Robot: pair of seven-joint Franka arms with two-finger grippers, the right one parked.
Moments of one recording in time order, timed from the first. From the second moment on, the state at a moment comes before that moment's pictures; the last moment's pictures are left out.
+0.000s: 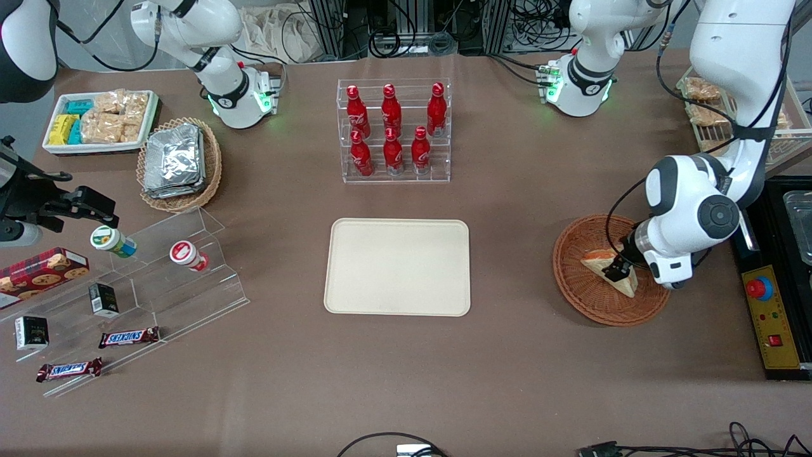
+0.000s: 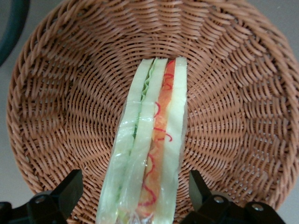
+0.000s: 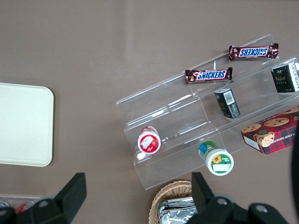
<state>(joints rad) 0.15 0.34 -0.19 -2.11 0.02 2.32 -1.01</state>
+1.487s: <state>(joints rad) 0.12 0.32 -0.21 -1.61 0.03 1.74 -0.85</state>
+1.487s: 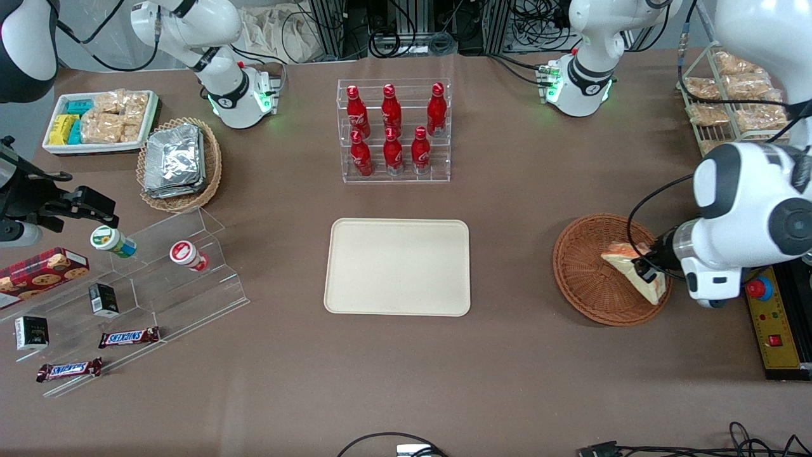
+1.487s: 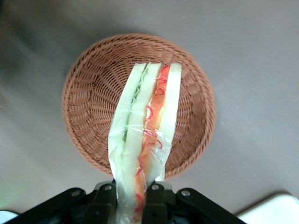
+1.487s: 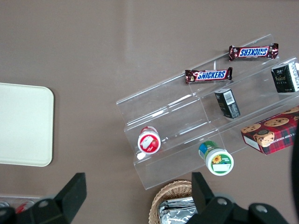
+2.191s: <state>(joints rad) 0.04 0.33 -0.44 -1.39 0.13 1.65 -0.64</state>
